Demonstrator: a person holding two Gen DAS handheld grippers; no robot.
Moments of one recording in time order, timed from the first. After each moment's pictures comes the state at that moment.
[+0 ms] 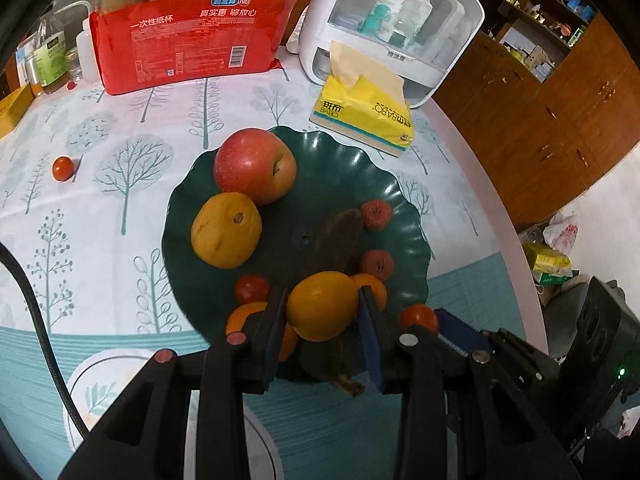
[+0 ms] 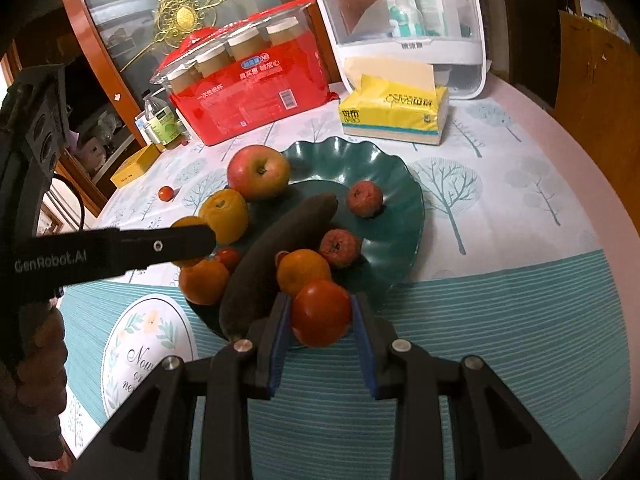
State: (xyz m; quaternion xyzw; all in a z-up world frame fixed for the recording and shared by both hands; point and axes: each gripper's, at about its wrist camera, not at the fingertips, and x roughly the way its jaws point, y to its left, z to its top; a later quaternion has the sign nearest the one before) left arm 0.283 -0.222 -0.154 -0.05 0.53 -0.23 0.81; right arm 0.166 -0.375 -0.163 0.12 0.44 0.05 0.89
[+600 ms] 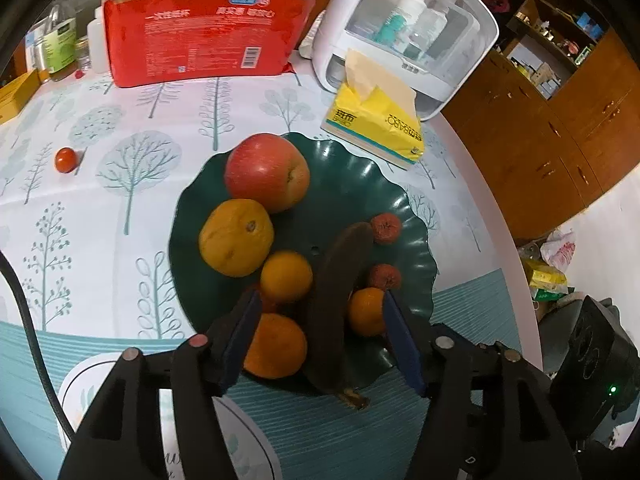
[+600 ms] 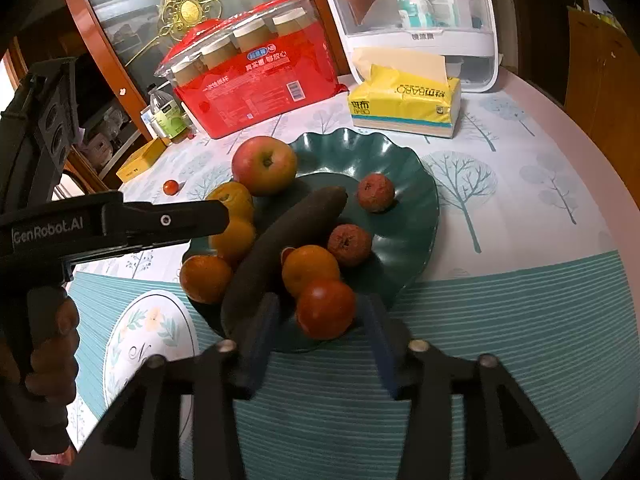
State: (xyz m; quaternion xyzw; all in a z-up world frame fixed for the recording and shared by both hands) left arm 0.288 -0.209 -0.157 -0.08 0.52 -0.22 0.82; right arm 0.170 -0.372 -0.169 0.12 0.45 0.06 0.88
